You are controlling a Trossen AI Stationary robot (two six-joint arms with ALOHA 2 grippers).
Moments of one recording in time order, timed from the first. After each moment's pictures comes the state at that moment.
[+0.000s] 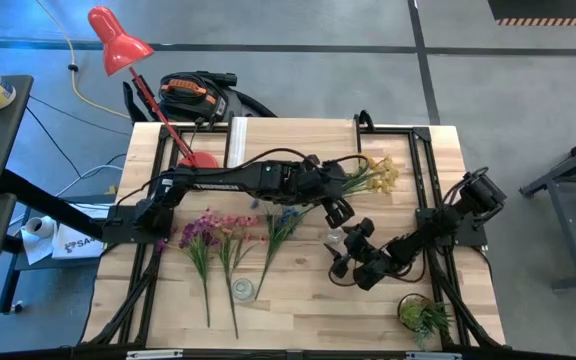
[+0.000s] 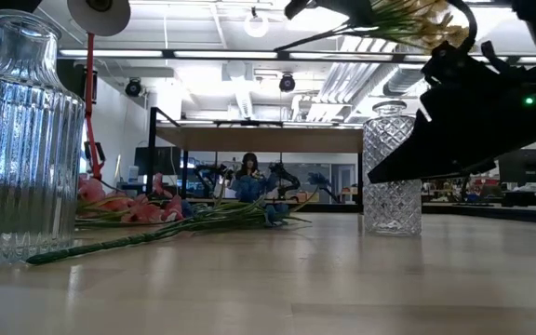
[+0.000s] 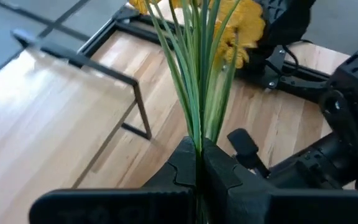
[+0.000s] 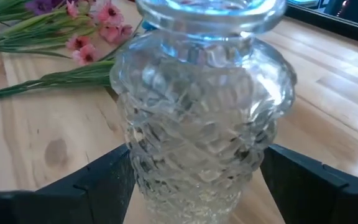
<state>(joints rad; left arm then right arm) -0.07 2.12 2.30 -0.88 -0.38 -0.34 0.57 1.72 0.57 0.26 1.01 0.82</state>
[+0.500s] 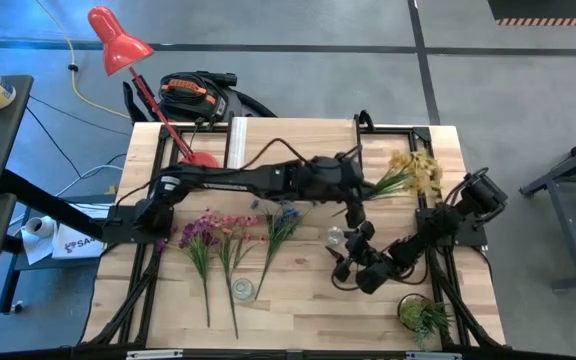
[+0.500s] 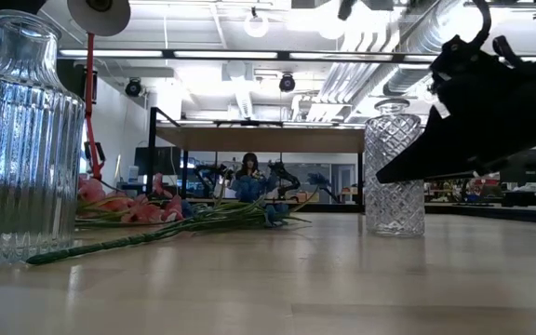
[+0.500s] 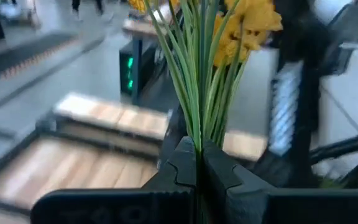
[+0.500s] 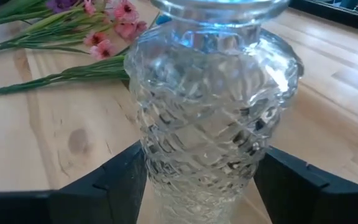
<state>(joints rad) -0.02 2.11 2.08 -0.22 -0.16 -0.21 0.61 1.71 0.57 0.25 0.99 0.86</state>
